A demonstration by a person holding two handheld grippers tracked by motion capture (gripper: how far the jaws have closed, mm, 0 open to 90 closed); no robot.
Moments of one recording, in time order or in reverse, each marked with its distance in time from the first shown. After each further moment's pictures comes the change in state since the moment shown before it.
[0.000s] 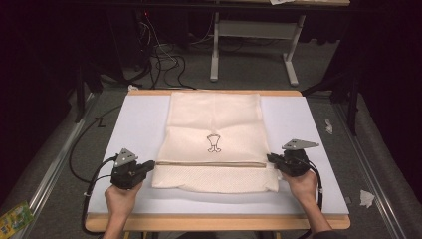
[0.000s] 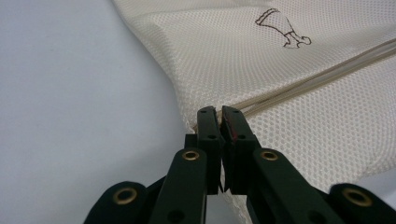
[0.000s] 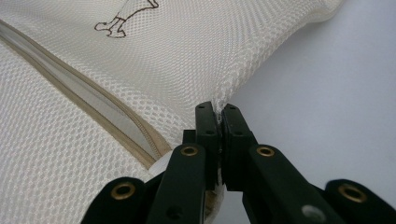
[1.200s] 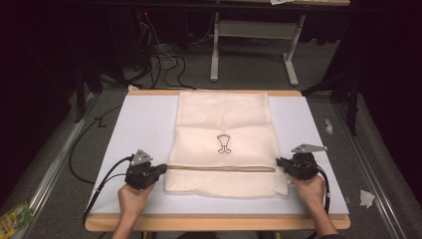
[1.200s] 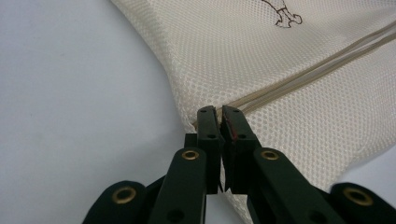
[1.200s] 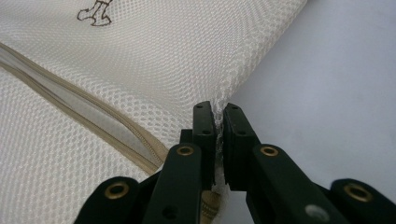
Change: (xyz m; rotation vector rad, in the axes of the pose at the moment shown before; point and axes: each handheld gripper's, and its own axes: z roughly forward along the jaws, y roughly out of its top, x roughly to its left) left arm -0.015 -0.003 0.029 0.061 -0.070 0.014; right arm -0.026 -0.030 0.002 0.045 -0.034 0.083
